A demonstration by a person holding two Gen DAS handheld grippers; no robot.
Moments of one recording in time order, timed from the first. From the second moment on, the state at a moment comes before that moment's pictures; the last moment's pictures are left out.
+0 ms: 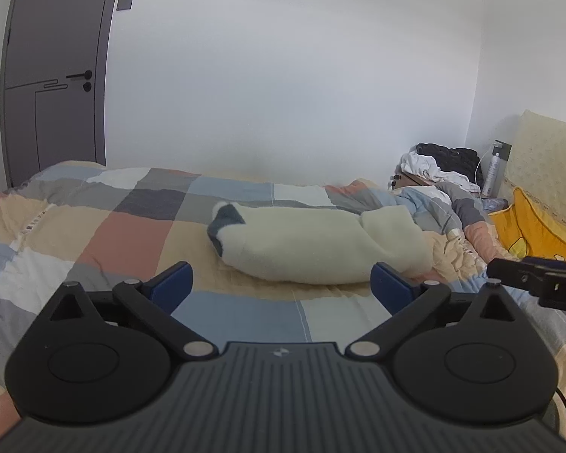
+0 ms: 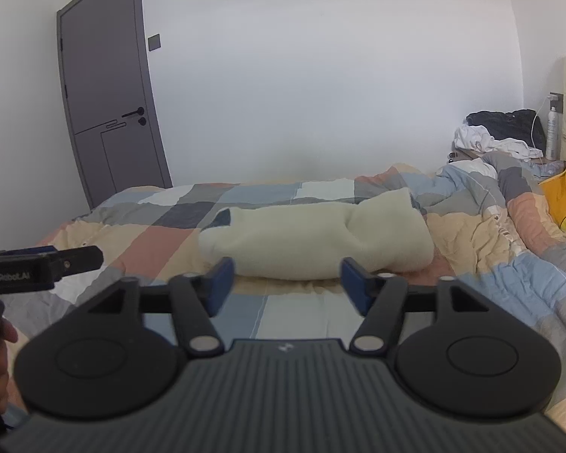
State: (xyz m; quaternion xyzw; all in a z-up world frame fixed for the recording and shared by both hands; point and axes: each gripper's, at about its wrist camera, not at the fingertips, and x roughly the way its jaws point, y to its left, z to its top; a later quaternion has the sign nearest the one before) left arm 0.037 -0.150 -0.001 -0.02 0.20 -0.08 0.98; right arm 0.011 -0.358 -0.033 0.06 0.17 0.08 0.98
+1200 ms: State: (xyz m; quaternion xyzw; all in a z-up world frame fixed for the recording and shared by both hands) left arm 0.030 -0.149 0.006 -0.02 0.20 -0.07 0.98; right arm 0.006 -0.353 -0.033 0.05 0.18 0.06 0.98
